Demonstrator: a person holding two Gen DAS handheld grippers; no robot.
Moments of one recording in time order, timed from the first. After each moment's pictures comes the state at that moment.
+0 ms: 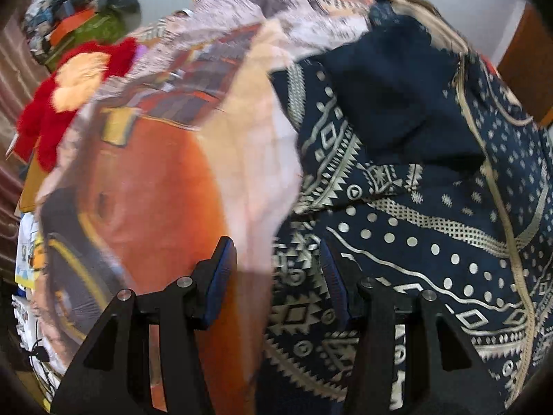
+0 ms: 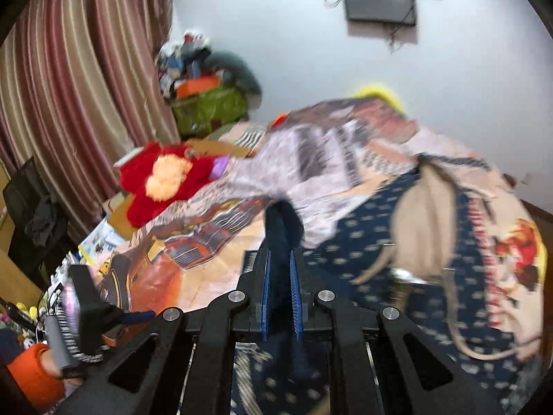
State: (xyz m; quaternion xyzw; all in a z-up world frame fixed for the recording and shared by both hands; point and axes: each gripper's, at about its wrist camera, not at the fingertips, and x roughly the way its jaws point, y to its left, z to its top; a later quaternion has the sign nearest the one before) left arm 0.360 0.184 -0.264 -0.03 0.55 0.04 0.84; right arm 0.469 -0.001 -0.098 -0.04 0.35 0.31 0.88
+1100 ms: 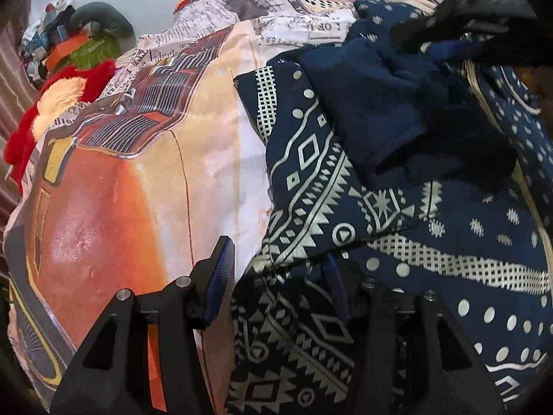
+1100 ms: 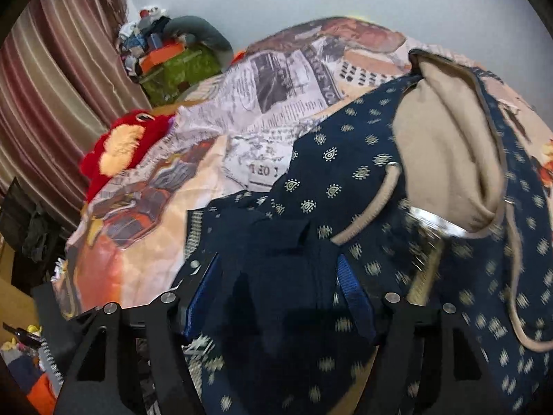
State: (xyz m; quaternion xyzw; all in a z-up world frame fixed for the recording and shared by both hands) left arm 0.398 0.165 -0.293 0.00 0.51 0.04 0.86; right arm 0.563 0.029 -0.243 -0.01 0.48 0.29 0.83
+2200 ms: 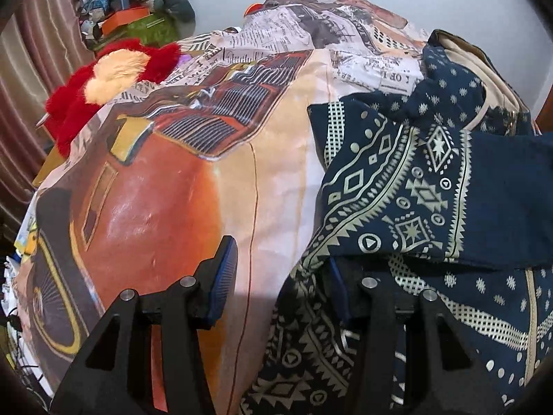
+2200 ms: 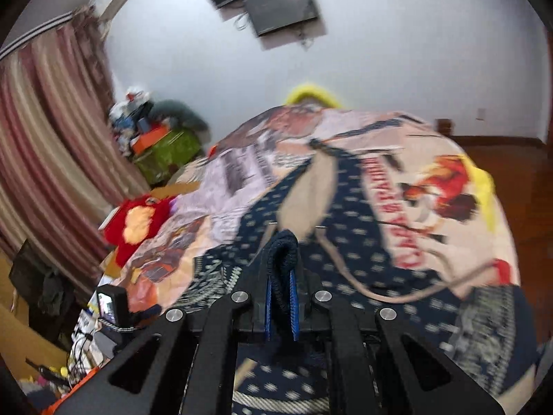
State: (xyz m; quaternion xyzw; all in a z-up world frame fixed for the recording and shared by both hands) left arm 0.384 0.187 -0.269 -0.06 0.48 0.15 0.86; right arm 0.469 -0.181 -0.094 0.10 0.37 0.22 0.90
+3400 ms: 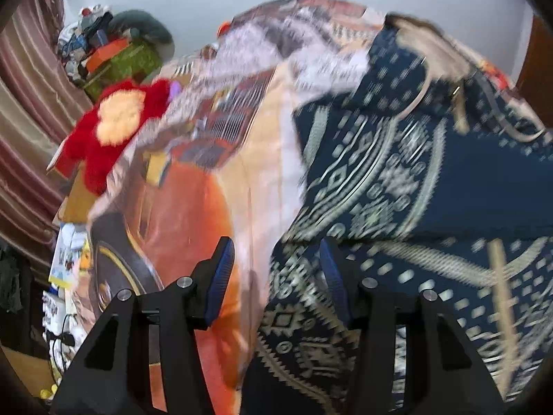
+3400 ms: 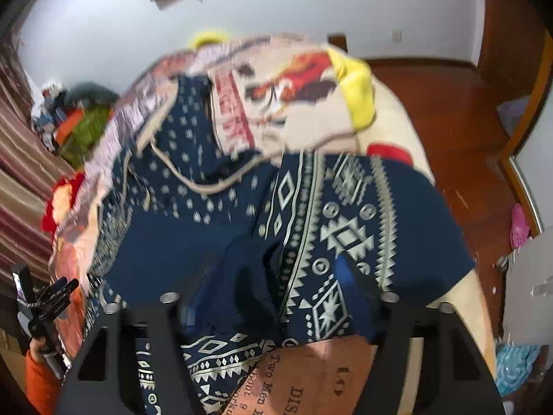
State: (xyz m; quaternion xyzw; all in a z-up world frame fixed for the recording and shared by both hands) left arm 0.355 0.142 -0.201 0.02 0.49 0.11 0.87; right arm 0.445 -0.316 -0.172 0.10 0.49 0.09 0.86
